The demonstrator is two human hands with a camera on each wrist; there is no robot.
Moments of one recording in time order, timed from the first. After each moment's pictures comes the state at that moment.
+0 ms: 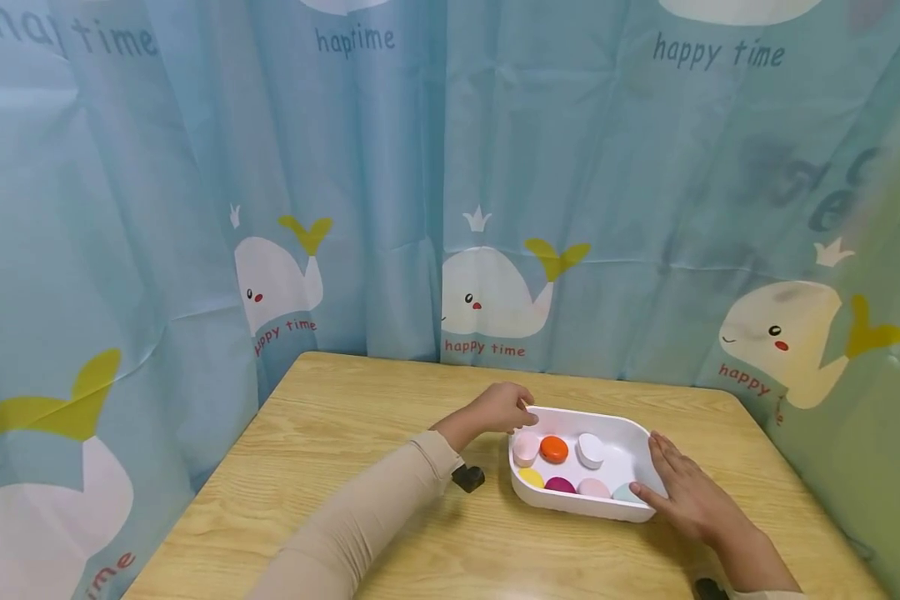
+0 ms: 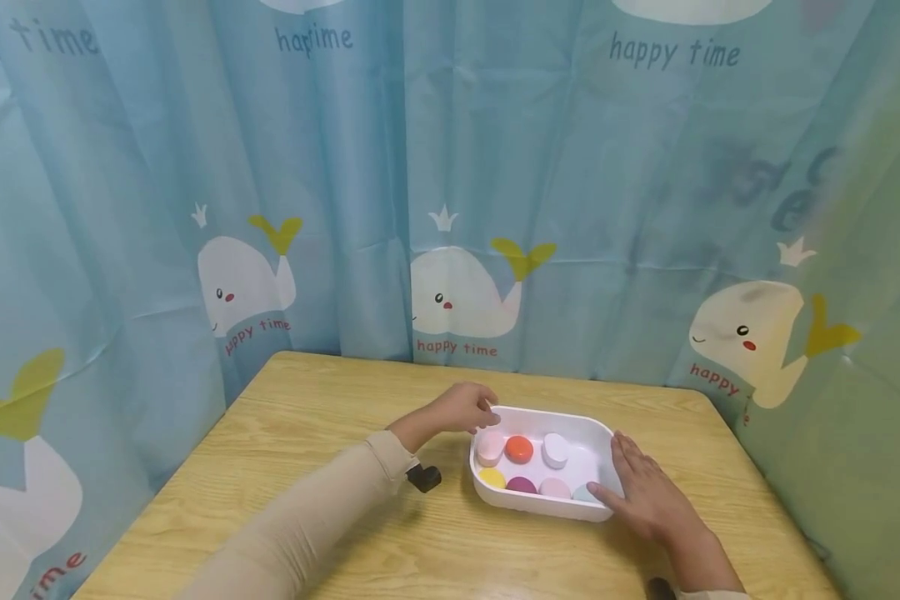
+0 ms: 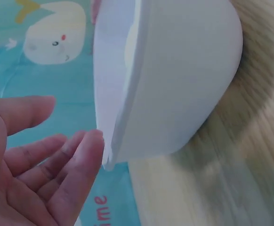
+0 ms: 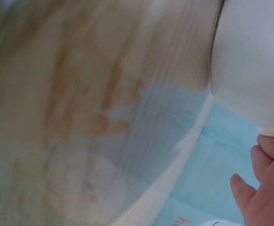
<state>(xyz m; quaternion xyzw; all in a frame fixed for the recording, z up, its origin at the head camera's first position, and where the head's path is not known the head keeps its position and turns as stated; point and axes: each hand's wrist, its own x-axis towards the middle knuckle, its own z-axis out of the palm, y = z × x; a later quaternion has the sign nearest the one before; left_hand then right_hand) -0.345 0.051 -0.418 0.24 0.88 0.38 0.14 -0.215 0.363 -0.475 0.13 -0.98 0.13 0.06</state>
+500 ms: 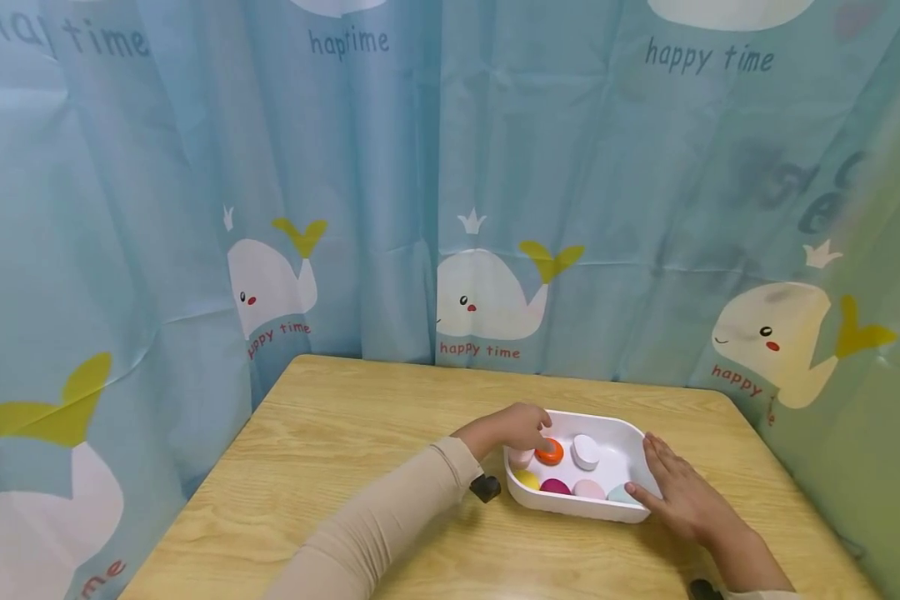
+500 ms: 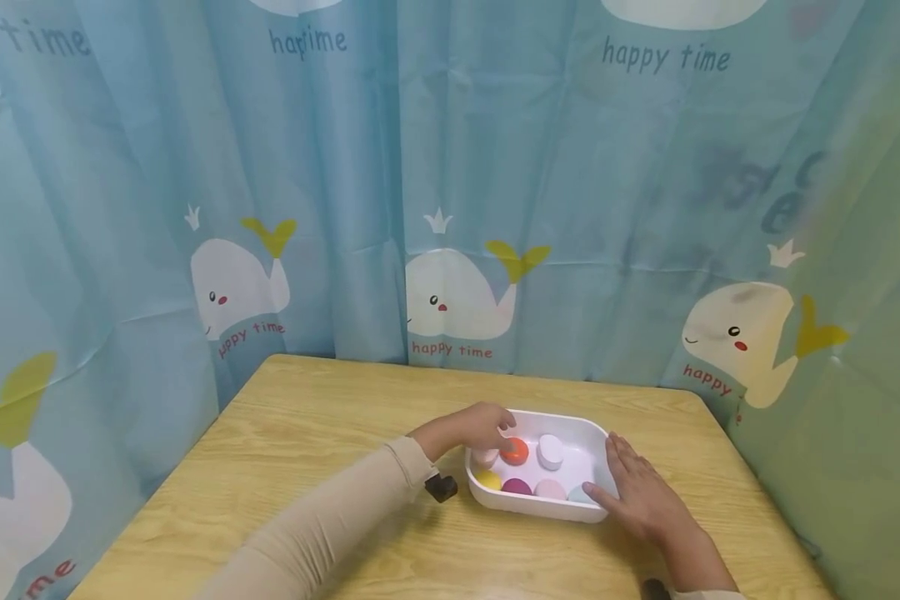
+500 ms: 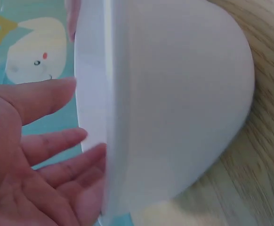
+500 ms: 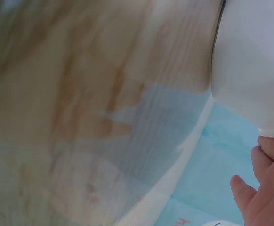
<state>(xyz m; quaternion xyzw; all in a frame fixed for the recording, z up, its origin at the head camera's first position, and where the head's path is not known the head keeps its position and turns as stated) -0.337 0.087 -0.427 0.32 0.91 0.20 0.16 -0.216 0.362 -0.476 0.12 -0.98 0.13 0.06</state>
